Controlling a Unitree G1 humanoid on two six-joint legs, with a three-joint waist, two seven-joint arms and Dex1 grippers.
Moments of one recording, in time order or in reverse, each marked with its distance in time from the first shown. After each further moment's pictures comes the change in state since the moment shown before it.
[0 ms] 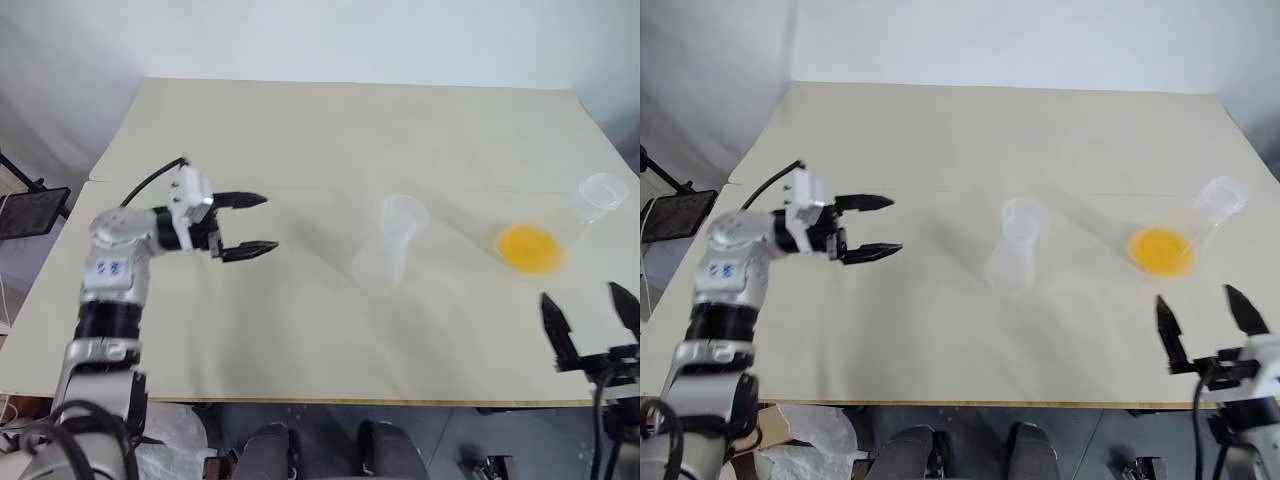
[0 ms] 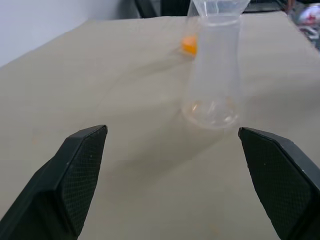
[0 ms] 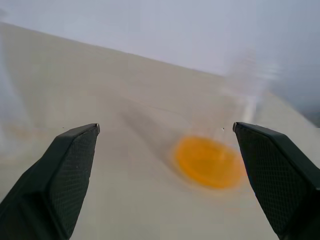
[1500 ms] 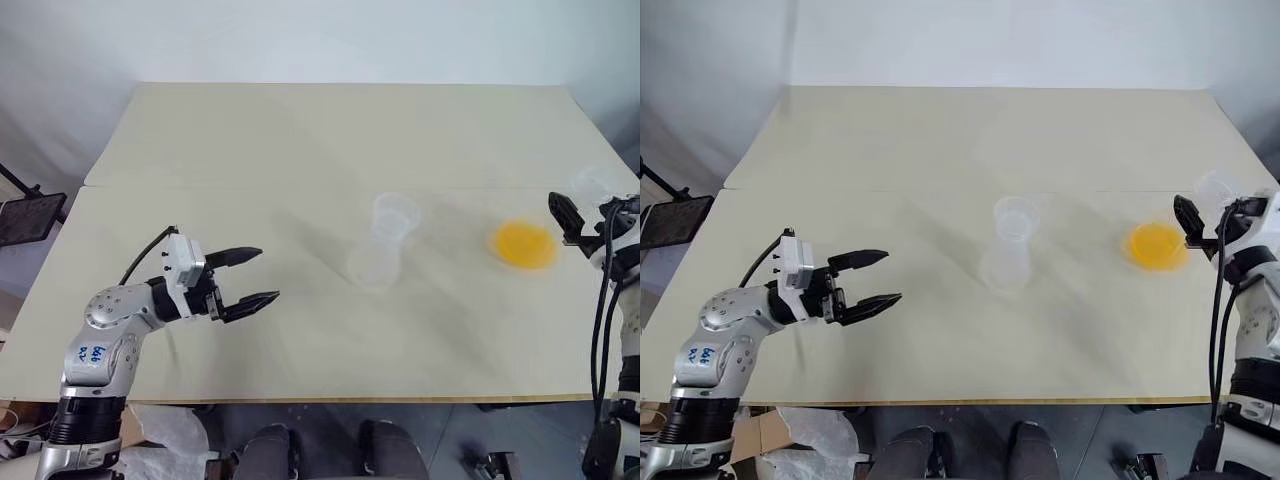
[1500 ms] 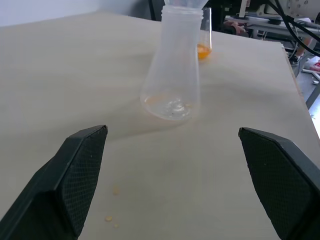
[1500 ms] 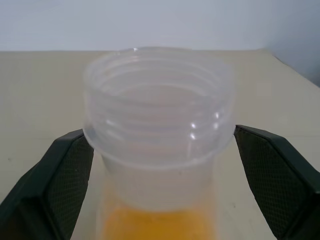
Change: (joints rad) left arm 0.374 -0.028 0.021 -0.444 -0.159 0.149 0.215; right arm -0.936 -0.415 0.152 0.858 -0.041 0.325 0.056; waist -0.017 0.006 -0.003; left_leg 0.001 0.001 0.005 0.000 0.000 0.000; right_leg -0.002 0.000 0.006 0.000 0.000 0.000
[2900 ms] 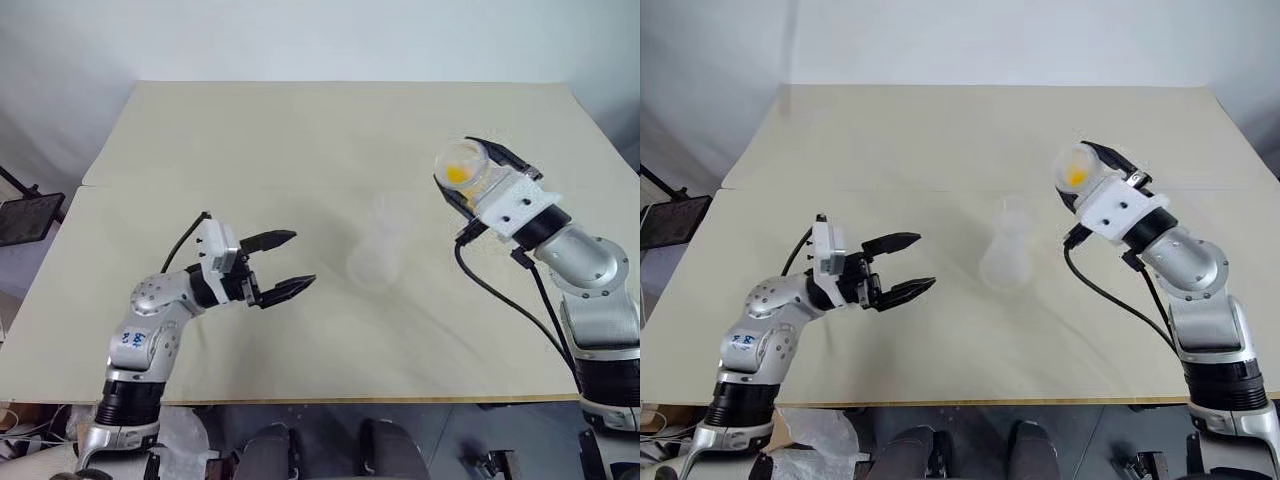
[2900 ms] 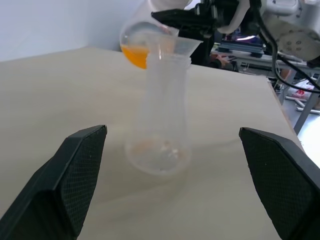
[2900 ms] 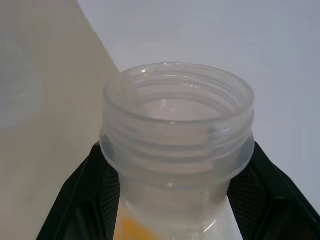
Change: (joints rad) left arm -0.112 -0.138 -0.097 0.002 -0.002 -0.001 0.074; right arm 0.031 0.003 0.427 -0.571 -0.601 -0.362 -0.064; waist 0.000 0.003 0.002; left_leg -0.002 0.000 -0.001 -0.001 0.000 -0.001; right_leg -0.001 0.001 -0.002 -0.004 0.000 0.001
